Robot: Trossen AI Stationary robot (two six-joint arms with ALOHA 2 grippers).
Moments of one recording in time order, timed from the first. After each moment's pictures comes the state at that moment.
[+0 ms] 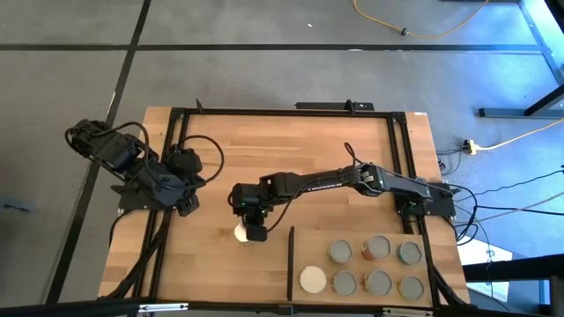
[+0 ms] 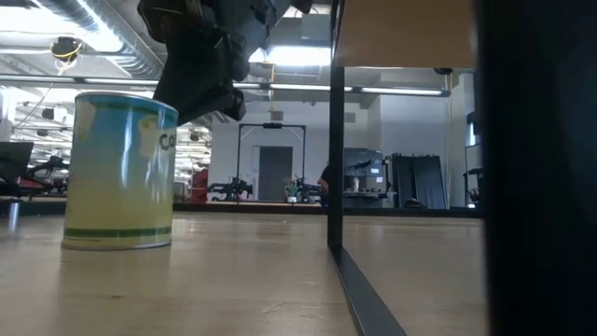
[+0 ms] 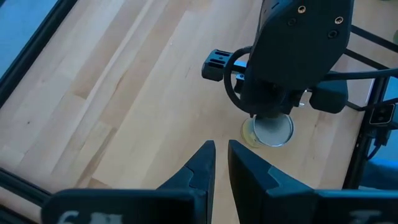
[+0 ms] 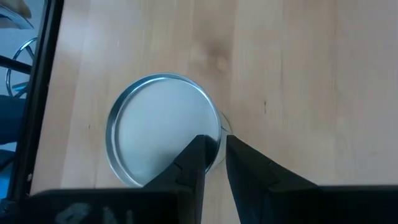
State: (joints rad) left arm -0.53 1.23 1.67 -1.56 -0.43 -0.93; right arm 0.14 2.47 2.34 -0.89 -0.20 0.16
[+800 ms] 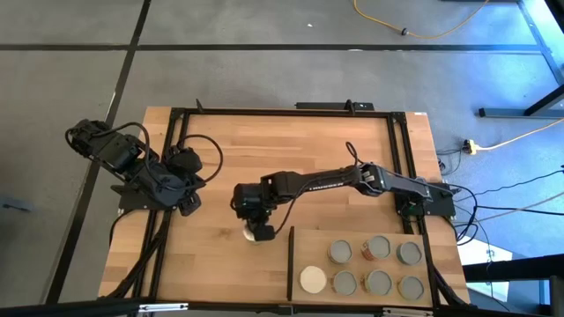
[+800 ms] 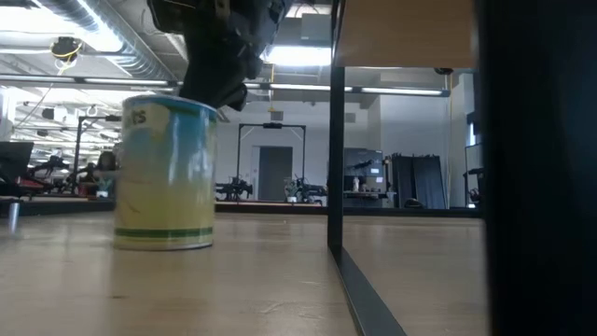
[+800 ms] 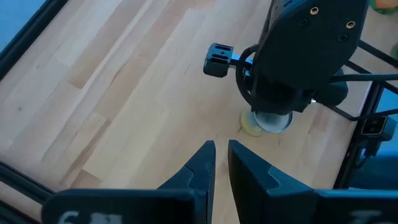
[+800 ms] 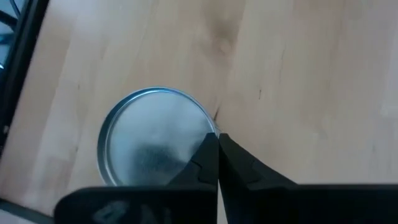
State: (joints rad) left arm -0.53 1.23 1.67 -1.56 -0.43 -1.01; right arm 0.14 2.46 2.36 -0.99 -0.17 -0.03
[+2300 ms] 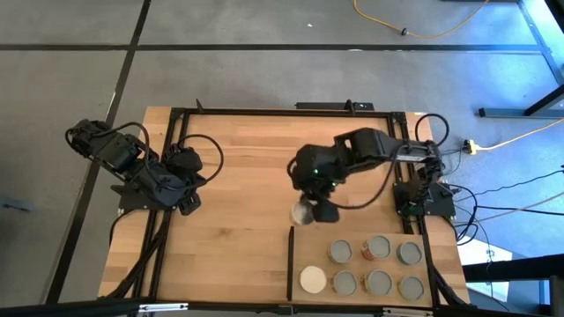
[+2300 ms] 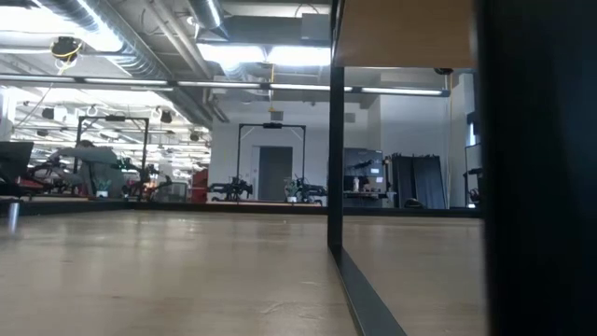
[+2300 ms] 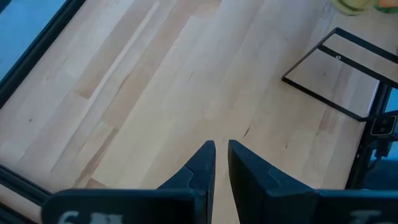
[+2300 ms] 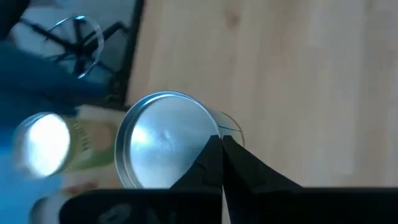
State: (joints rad) left arm -0.53 1.23 1.67 -1.56 -0.45 -0.97; right arm 0.18 1.92 2.36 -1.46 -0.17 0.10
